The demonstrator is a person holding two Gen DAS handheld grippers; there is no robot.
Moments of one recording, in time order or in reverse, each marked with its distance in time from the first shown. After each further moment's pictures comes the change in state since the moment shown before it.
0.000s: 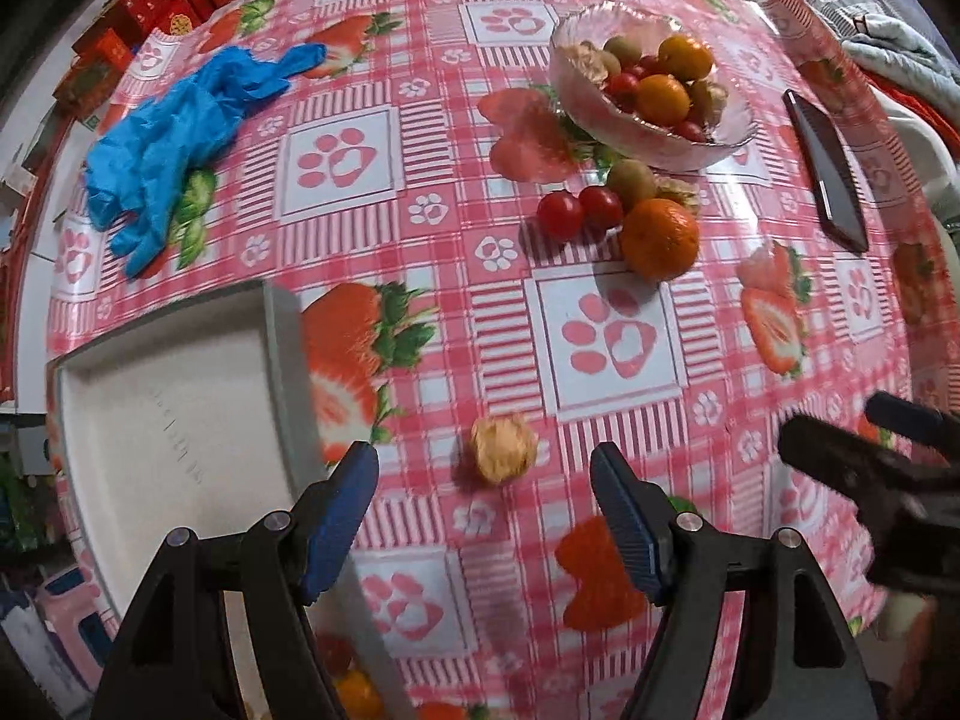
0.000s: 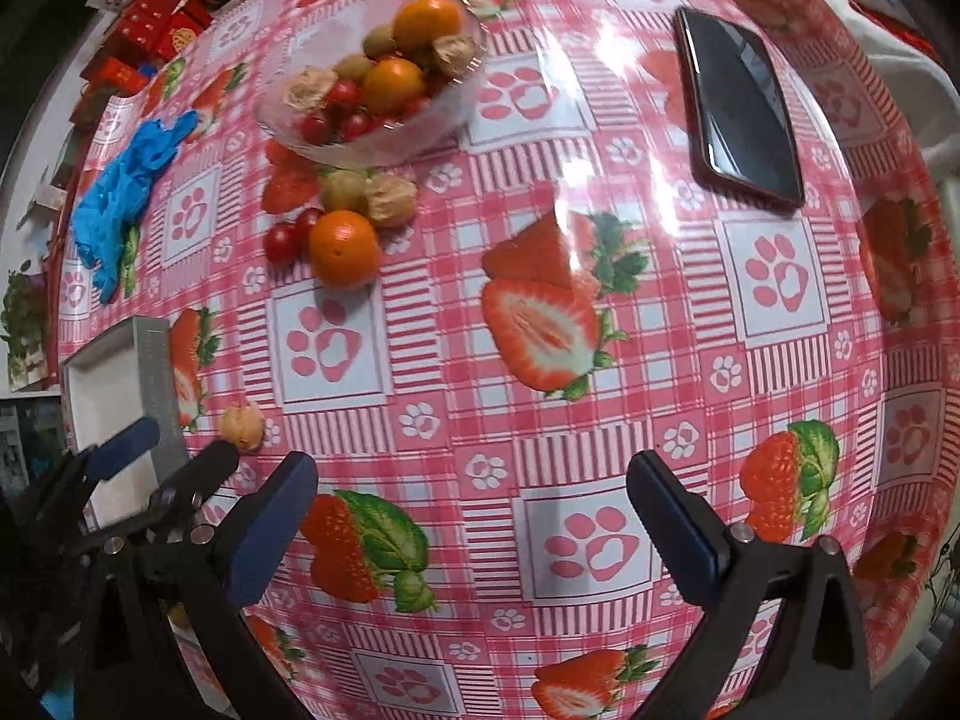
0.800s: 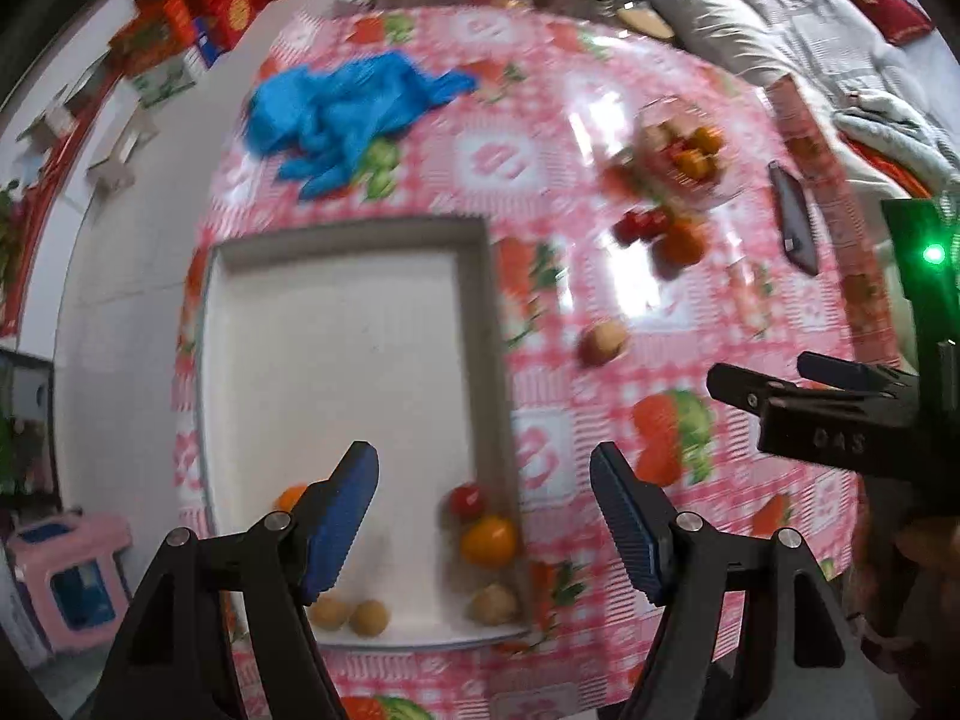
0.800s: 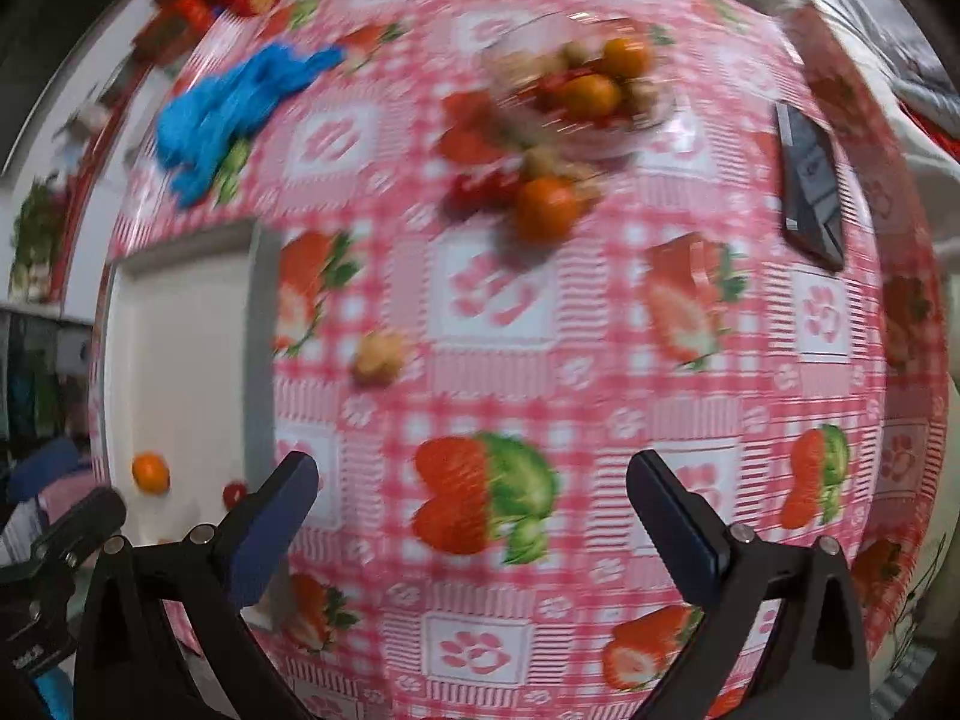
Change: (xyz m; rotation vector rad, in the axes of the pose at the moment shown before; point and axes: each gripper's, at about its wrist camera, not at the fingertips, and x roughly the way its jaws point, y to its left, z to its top) left arm -0.107 0.091 -0.080 -0.102 -0.096 -0.081; right arm -0.037 0.080 -0.037 -0.163 -0.080 -0.044
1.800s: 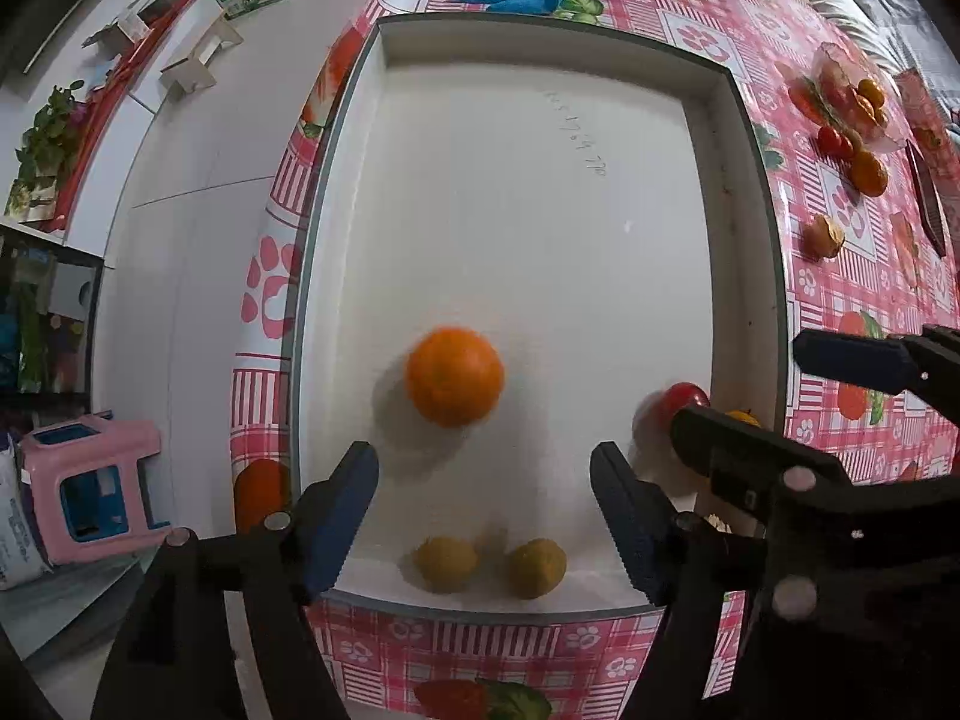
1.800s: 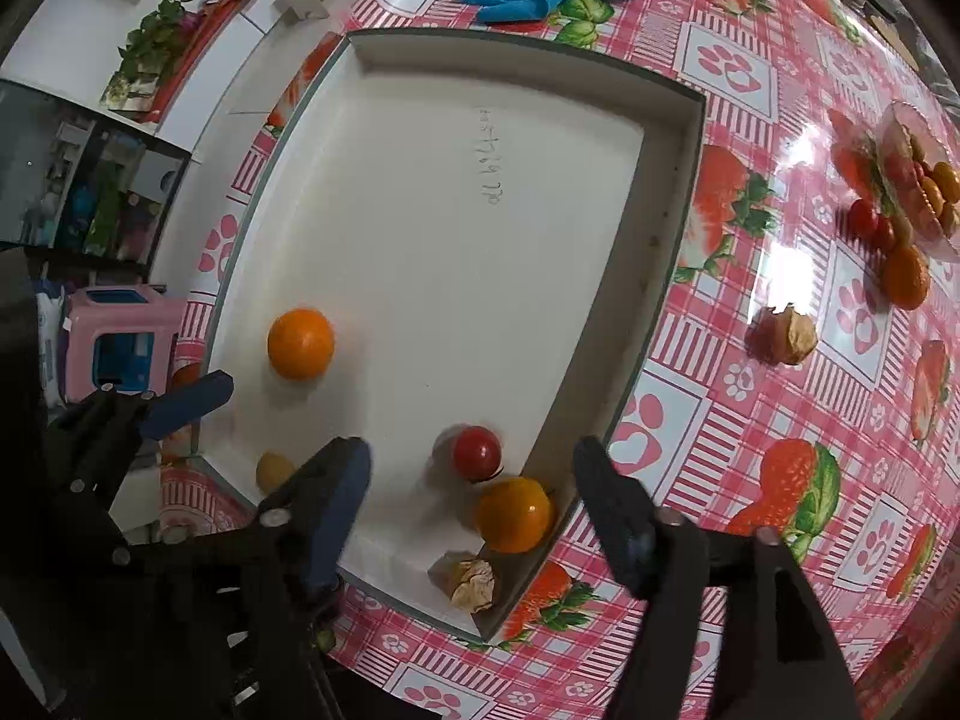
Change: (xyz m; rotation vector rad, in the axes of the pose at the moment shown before) left arm 0.067 0.106 -0.085 -0.147 0.127 0.162; right arm 0.062 0.208 -0.063 -0.406 0.157 0.132
